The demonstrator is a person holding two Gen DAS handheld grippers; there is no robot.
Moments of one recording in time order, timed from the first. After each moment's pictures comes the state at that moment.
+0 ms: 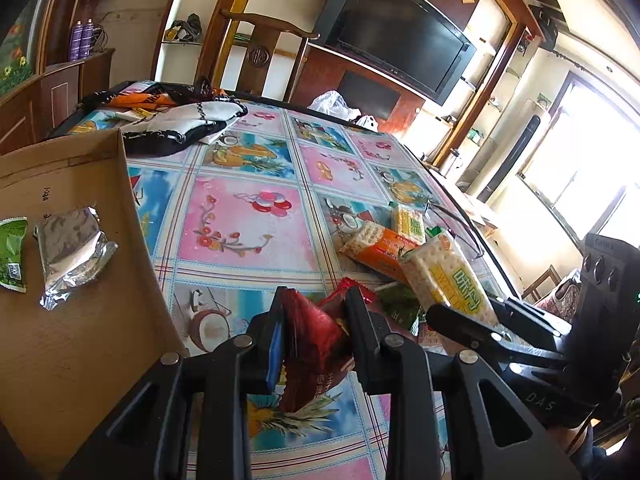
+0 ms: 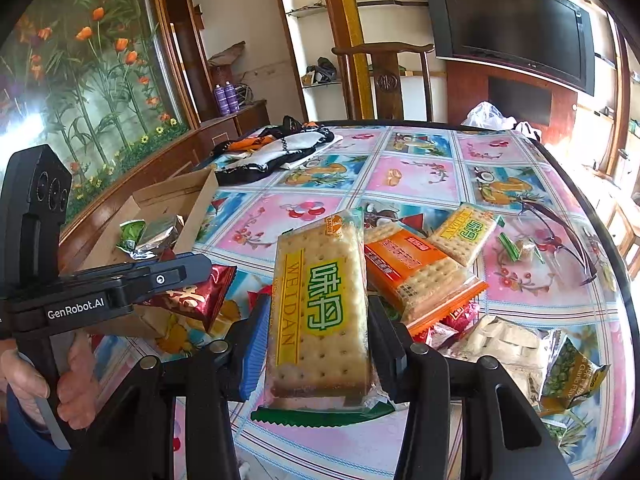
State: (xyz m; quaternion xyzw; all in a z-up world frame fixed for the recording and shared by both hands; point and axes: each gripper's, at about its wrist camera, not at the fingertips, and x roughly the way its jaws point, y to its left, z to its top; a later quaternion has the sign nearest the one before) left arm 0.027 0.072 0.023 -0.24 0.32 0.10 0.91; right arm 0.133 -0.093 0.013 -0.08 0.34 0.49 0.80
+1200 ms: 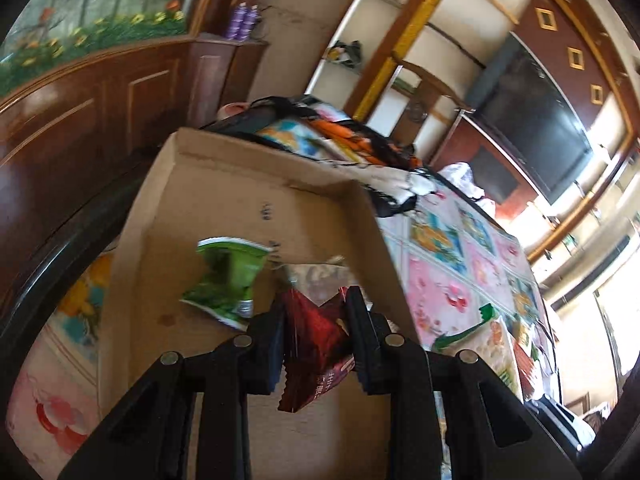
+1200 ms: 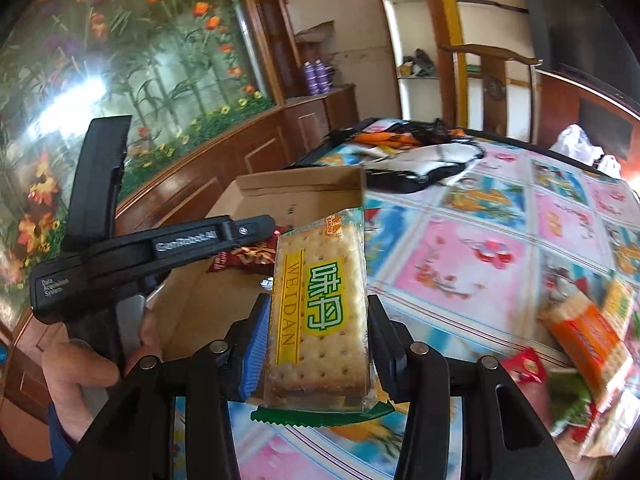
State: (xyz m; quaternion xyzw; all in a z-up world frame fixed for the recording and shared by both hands) left arm -0.069 0.214 0.024 -0.35 0.26 0.32 0.84; right arm 0.040 0.059 0.035 -0.12 0.33 0.60 0.72
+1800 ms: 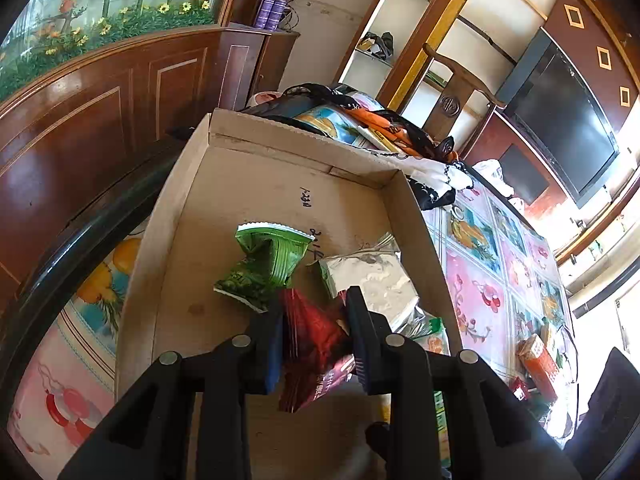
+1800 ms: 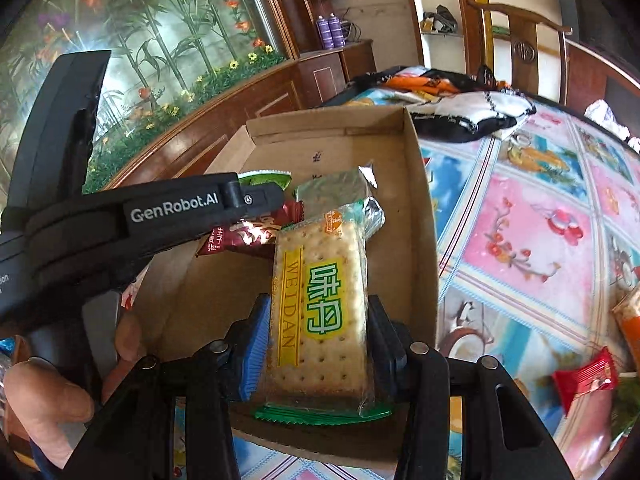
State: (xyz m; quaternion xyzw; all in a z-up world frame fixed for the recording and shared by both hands) left arm -0.073 0.218 0.012 -0.35 0.29 0.36 0.81; right arm 0.033 0.107 -0.012 -0.15 0.40 0.61 0.67
